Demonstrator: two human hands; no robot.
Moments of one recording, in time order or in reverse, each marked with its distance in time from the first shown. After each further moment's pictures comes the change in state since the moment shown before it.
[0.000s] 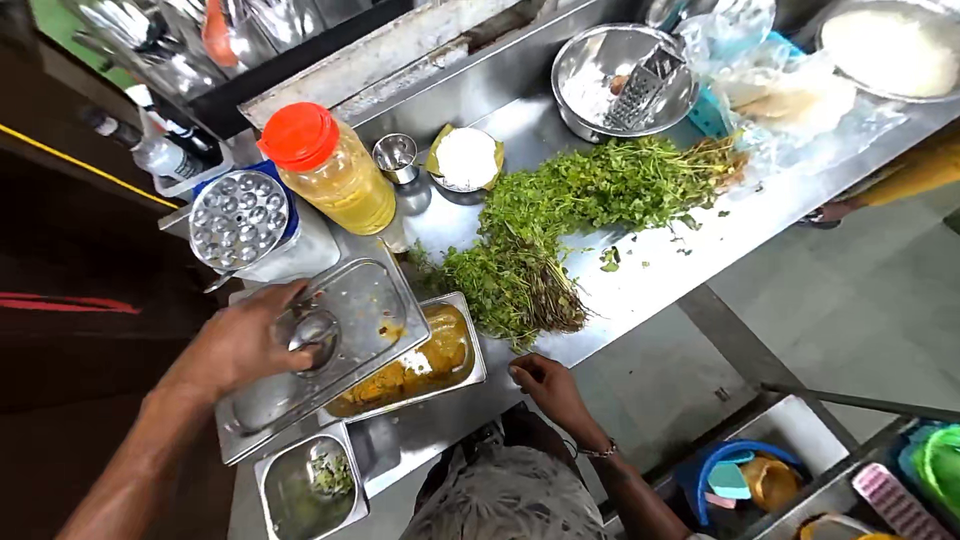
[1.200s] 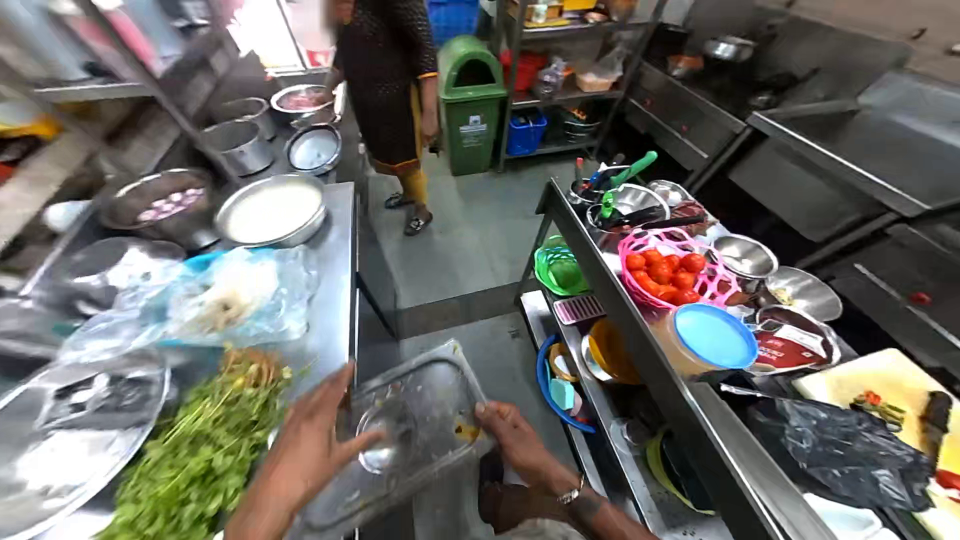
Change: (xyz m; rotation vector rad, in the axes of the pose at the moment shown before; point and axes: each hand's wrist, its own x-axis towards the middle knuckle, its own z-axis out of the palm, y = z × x) left_hand 0.202 0.742 0.081 -0.051 -0.173 1.145; right_hand -0.221 0.103 -0.379 0.889 0.960 -0.276
